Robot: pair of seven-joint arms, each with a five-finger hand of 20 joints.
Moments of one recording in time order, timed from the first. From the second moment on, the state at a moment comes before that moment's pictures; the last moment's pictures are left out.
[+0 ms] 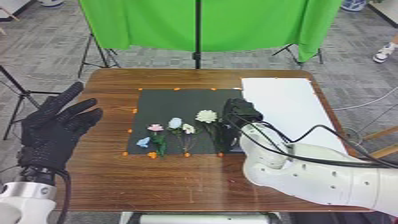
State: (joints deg) left arm 138.3 -53.2 -106.1 -138.2 28.8 14.8 14.4; right arm -36.7 -47.7 -1.3 -99.3 -106.7 22.7 51.4
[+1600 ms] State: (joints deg) left arm 137.8 -53.2 -105.7 -136.3 29.5 14.1 15.5; right arm -74.7 -33.5 54.4 -117.2 -62.2 24.4 10.1
